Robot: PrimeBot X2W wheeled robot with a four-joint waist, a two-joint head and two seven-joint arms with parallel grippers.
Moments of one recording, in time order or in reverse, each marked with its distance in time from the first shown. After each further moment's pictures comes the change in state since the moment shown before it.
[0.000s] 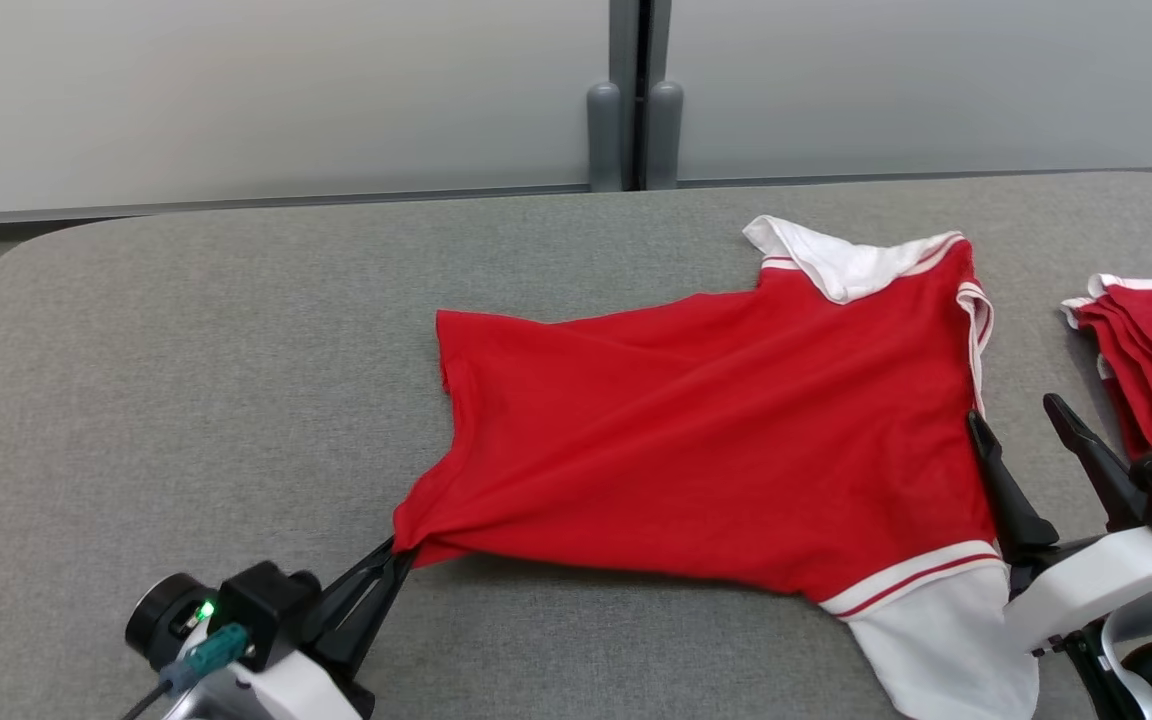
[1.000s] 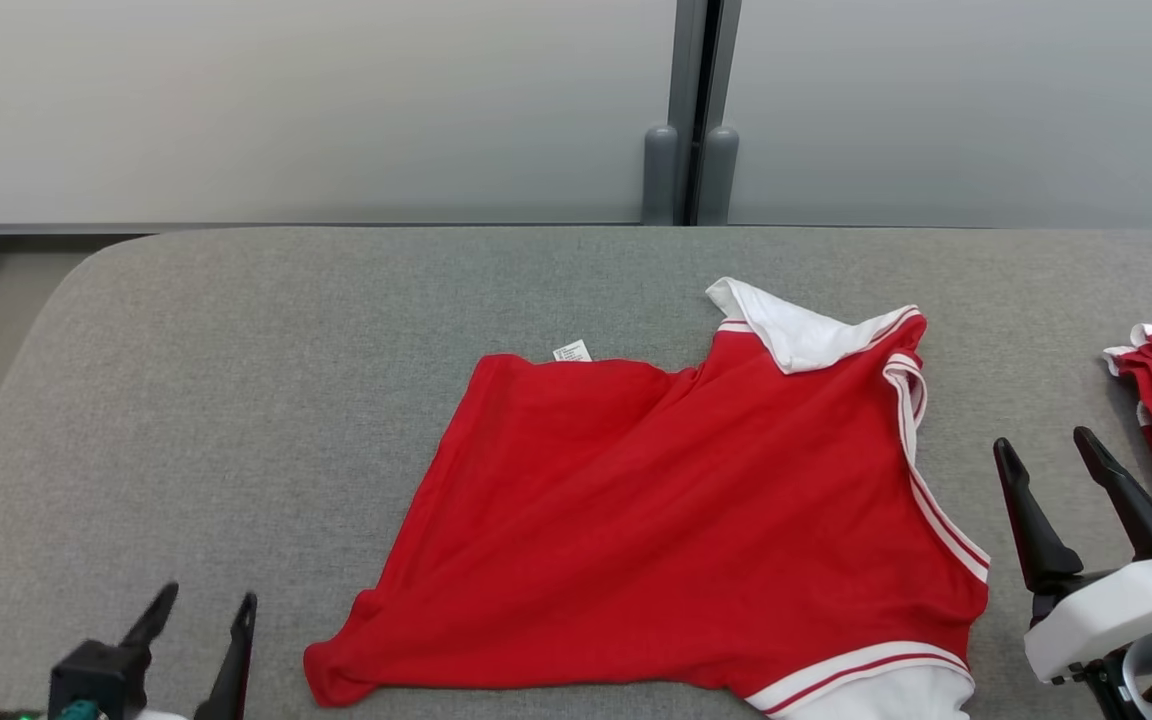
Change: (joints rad) left arm 0.224 0.075 0.155 0.064 -0.029 0.265 -0.086; right arm 0.066 0.012 -0.057 -0.025 -0.020 0.000 0.024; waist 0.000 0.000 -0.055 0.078
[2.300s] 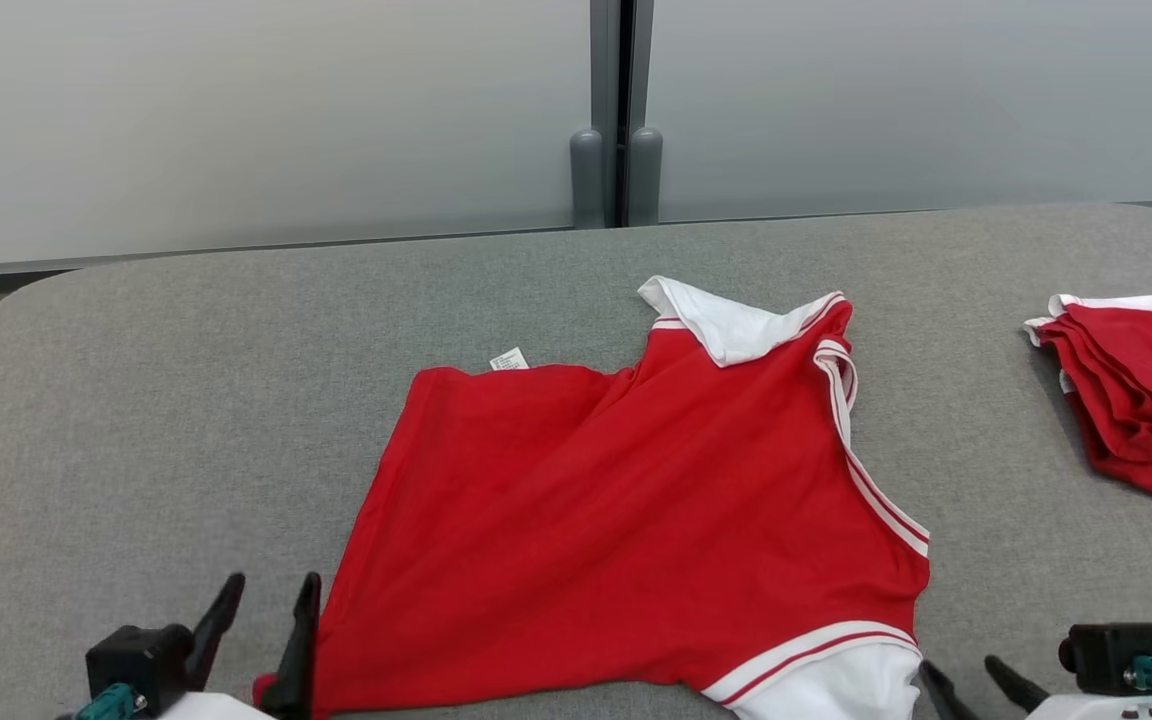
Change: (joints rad) left arm -0.006 -0.114 0.046 -0.133 -0.100 0.043 0.023; right arm 0.175 -0.008 0.115 0.050 0.188 0.000 0.244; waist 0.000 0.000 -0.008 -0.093
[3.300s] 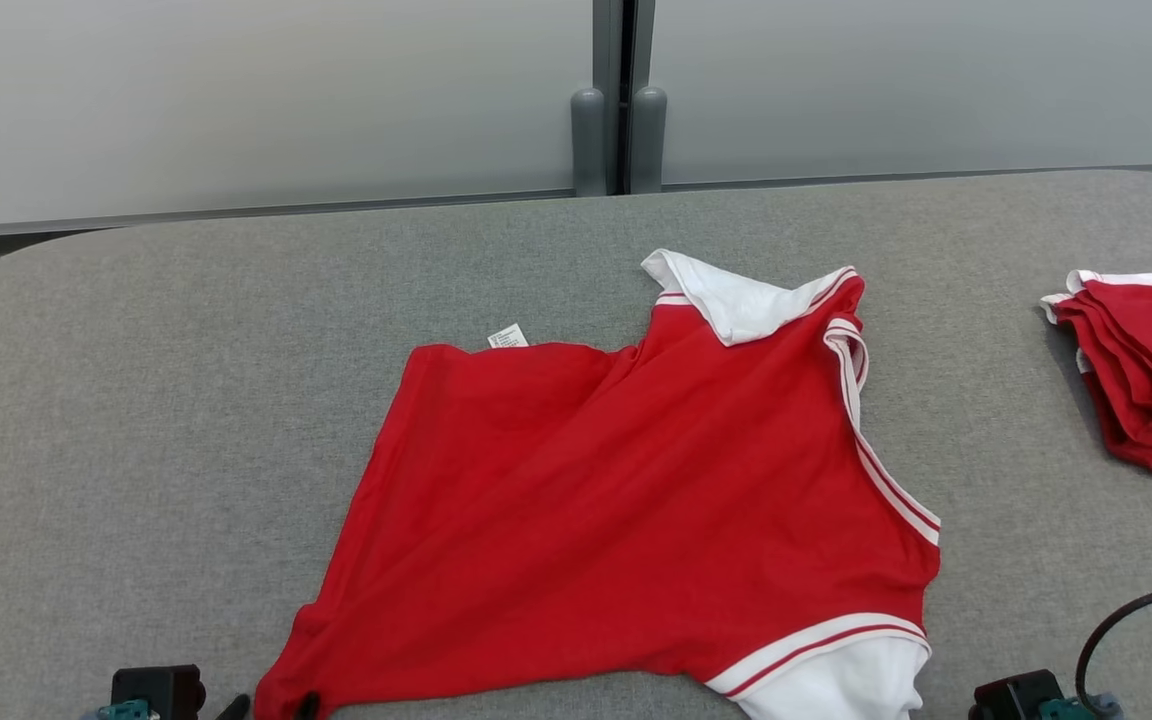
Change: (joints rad) left arm 0.055 0.060 -0.048 0.056 -0.135 0.014 0.327; right arm 0.083 -0.100 0.210 -0.122 0.171 0.000 0.221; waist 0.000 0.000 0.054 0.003
